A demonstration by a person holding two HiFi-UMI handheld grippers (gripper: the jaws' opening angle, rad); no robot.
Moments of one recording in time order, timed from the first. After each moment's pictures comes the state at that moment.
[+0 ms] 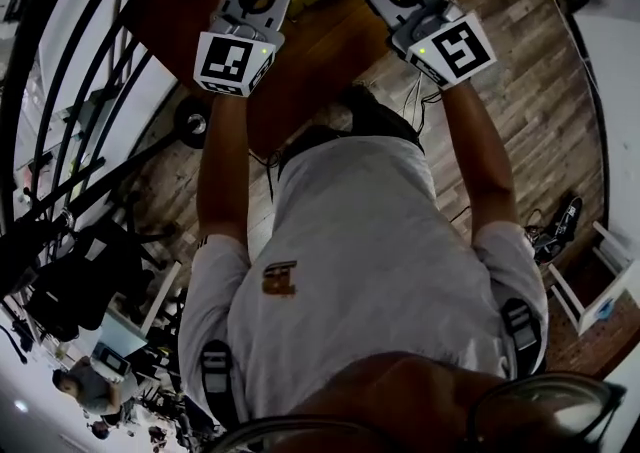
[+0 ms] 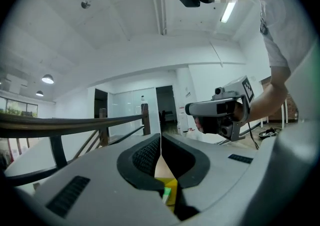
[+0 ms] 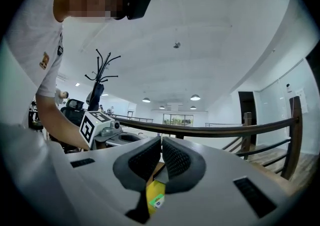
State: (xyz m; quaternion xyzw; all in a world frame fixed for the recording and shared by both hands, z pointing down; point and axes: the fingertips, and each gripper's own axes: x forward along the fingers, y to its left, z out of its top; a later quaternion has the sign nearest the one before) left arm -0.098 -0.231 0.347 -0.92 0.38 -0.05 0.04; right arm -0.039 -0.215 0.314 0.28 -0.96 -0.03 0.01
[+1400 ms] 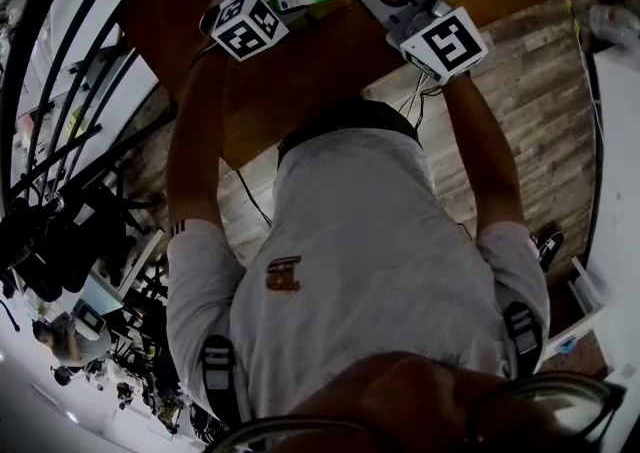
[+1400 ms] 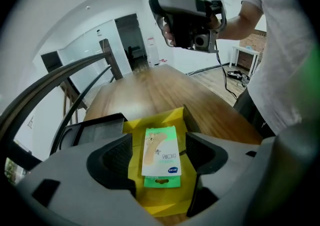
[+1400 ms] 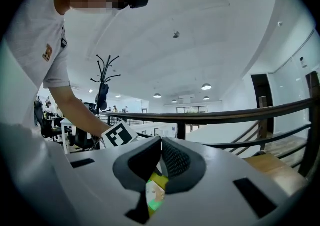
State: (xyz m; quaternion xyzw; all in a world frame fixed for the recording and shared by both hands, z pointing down) left arm -0.054 -0.328 0.537 -0.86 0.20 -0.47 0.01; right arm 0.007 -0.332 0.368 0.18 -0.98 0.00 0.04
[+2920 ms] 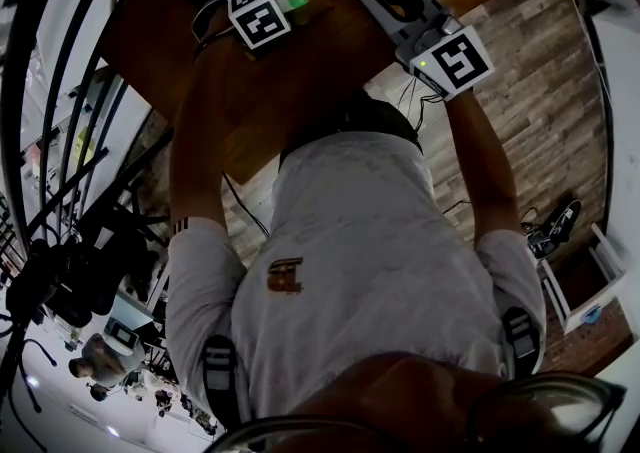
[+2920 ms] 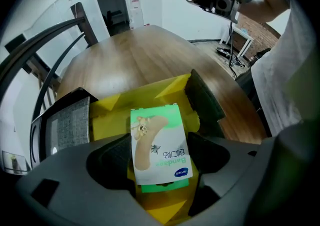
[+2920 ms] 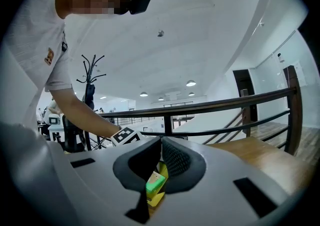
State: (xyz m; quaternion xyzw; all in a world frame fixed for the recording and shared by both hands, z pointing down) left arm -0.058 -0.339 0.610 -0.77 0.10 -0.62 -0.05; right arm 0.053 -0.341 0.396 0.26 -0.96 0.05 0.02
